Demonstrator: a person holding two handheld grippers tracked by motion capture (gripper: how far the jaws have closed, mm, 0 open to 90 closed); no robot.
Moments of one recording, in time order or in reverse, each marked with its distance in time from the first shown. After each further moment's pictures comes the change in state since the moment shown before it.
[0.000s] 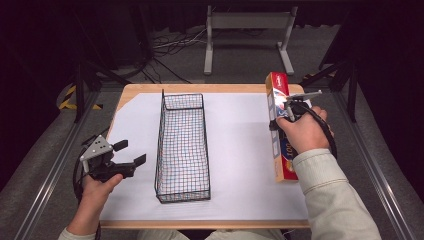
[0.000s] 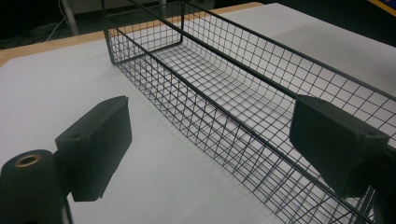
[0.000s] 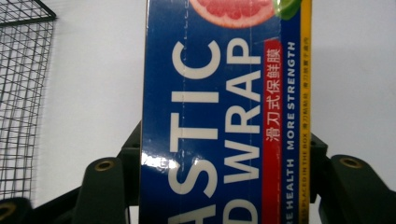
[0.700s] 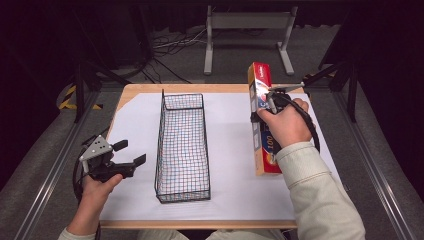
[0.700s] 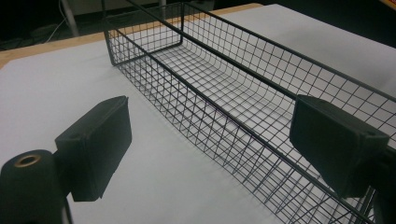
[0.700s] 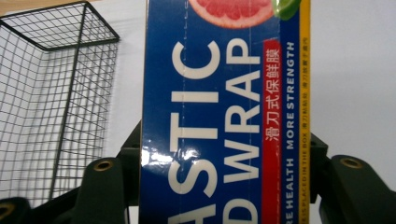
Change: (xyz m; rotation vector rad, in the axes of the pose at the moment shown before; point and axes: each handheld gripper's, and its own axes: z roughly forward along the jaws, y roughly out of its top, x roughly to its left) left arm 0.001 0.000 -0.001 -0.008 0.001 -0.001; right arm 0.053 0.015 -0.006 -0.040 0.077 0.000
